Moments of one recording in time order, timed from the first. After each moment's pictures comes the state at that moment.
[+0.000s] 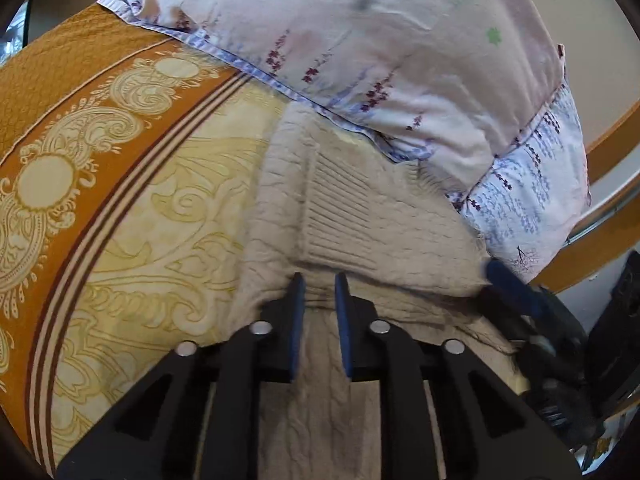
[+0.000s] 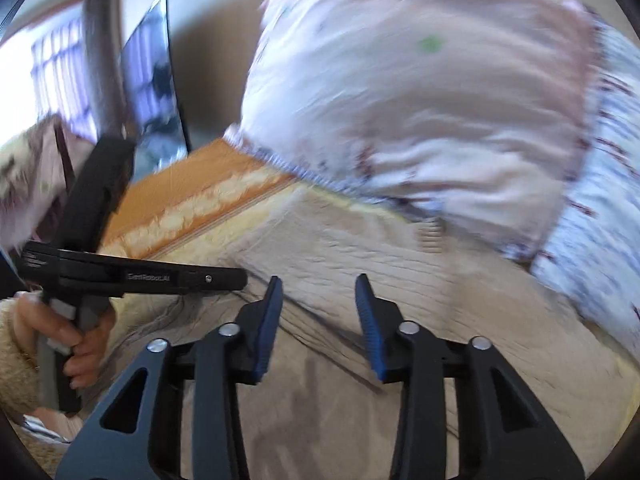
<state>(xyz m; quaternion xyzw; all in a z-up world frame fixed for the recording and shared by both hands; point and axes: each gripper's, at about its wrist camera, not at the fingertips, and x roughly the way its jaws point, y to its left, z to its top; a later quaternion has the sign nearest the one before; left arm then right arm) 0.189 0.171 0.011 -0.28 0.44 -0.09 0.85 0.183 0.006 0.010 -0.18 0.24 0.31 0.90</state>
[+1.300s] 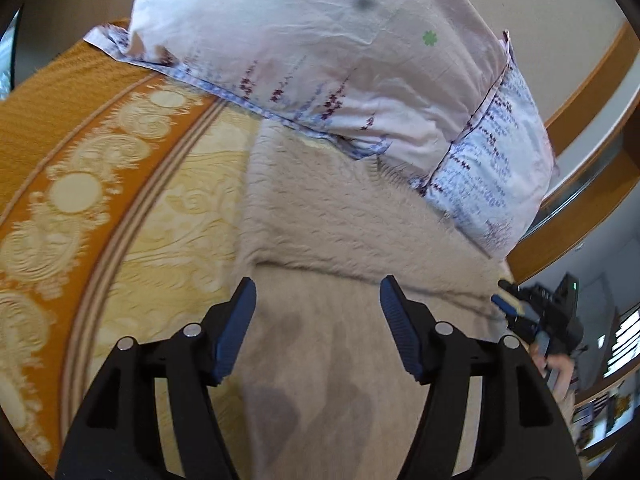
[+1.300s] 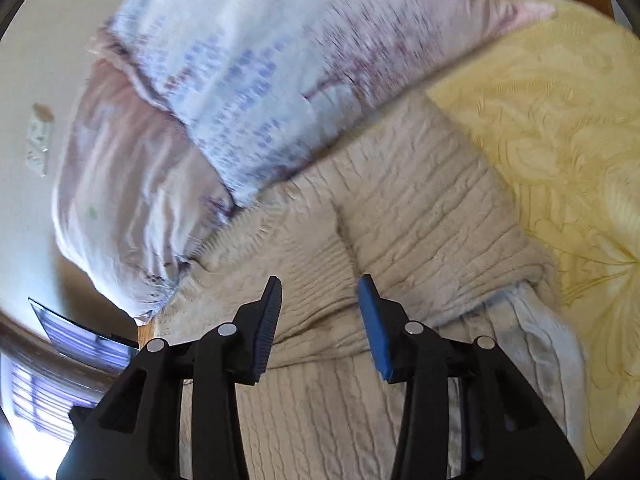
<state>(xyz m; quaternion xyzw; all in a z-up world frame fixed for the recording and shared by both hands) 0.139 0.176 0.033 -0.24 0.40 -0.13 0.87 0.193 -0.302 -0.023 0.35 0.33 0.07 0.88</state>
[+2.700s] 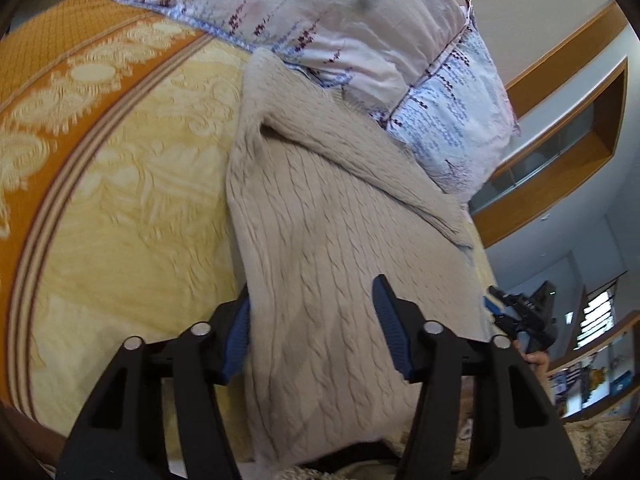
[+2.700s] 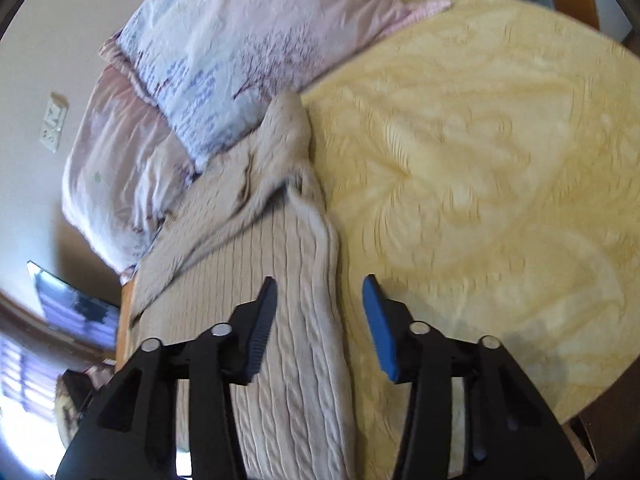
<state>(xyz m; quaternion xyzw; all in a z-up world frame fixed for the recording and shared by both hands) 0.054 0.169 0.002 -0.27 0.43 -0.21 0.84 0.061 -0.386 -0.063 0.32 0.33 0.11 0.88</state>
